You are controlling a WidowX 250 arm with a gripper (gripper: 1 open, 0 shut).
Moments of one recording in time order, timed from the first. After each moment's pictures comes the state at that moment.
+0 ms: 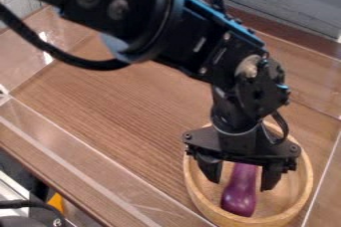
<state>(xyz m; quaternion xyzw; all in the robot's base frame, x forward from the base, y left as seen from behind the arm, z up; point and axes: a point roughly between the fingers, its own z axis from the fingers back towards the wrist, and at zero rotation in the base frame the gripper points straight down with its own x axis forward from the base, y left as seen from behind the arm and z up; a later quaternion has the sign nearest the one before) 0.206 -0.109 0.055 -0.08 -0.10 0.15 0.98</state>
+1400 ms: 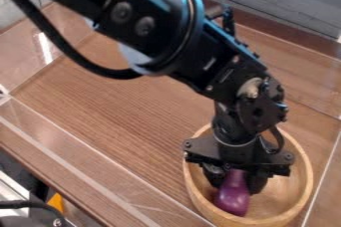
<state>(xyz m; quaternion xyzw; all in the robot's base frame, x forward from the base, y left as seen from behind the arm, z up) 0.206 -0.103 0.036 -0.05 -0.09 0.16 0.98</state>
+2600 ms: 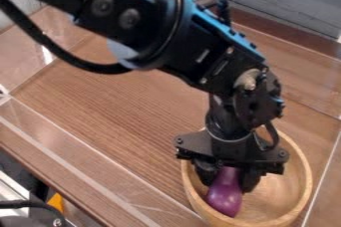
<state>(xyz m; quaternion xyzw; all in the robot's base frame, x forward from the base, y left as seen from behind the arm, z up) 0.199 -0.098 0.047 -0.04 -0.08 0.17 0.98</state>
